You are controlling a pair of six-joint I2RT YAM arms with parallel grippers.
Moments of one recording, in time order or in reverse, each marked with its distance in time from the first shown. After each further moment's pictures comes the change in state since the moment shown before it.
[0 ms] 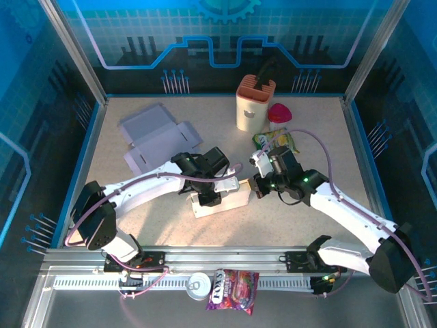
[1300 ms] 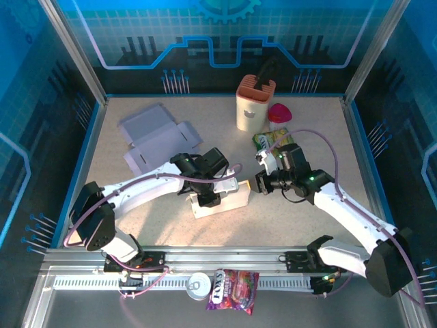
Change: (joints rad) left arm 0.000 -0.011 -0.012 0.000 0.000 0.001; right arm -0.126 -0.018 -0.039 0.063 -0.256 0.014
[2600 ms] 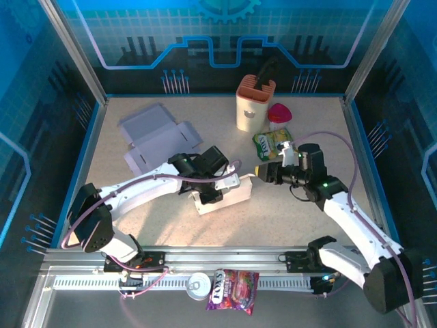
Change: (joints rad) left arm 0.000 -0.021 -0.004 0.052 -0.018 -0.044; right arm -0.166 -0.108 -0.087 0.168 -0.082 0.233
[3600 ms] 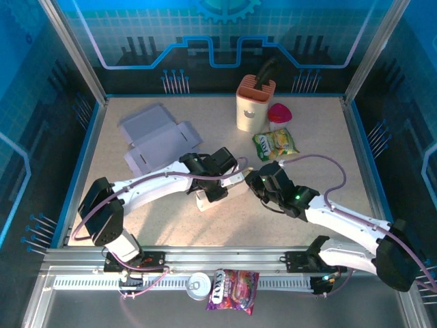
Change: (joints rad) left arm -0.039 0.088 0.053 0.024 -0.153 -0.136; right arm 0.448 0.102 -0.076 0.100 0.713 1.059
